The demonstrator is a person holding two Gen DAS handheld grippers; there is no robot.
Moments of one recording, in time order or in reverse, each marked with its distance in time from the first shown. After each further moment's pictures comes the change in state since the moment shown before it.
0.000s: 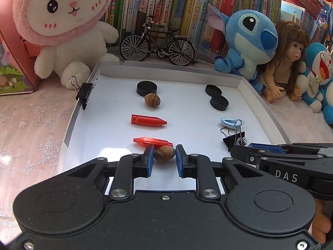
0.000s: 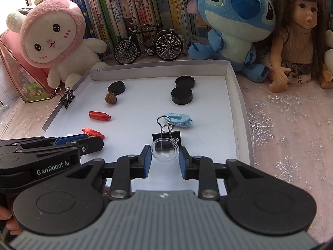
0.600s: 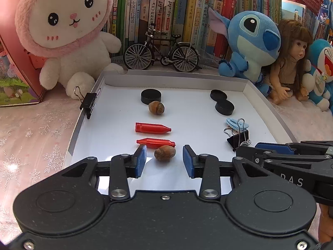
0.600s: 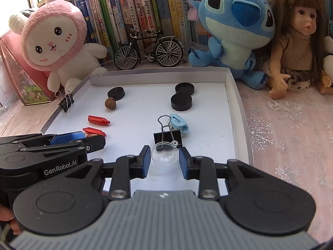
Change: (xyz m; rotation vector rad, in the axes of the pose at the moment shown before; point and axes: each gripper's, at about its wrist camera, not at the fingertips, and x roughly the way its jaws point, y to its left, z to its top) left arm -0.003 -0.007 -0.001 0.033 -0.048 0.054; right arm -0.003 0.004 -0.004 -0.024 -0.052 -0.009
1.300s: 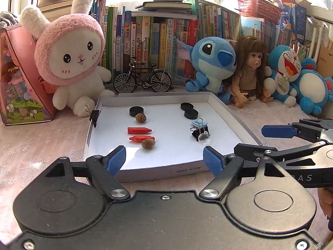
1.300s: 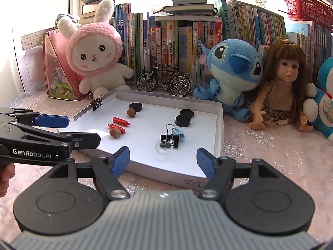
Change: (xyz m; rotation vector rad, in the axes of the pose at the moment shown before) left arm -0.109 -0.006 -0.039 0.109 -0.152 -0.095; right arm -0.097 0.004 -0.042 -0.194 -0.203 0.021
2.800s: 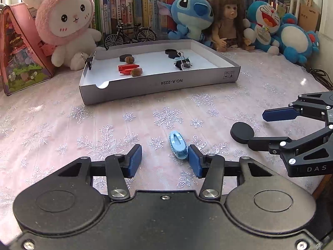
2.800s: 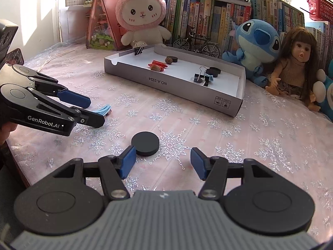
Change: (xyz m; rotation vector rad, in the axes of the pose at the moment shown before) left arm -0.041 -0.011 -0.097 0.100 0.141 -0.005; right arm -0.052 0.028 -0.099 -0.159 0.090 0.092
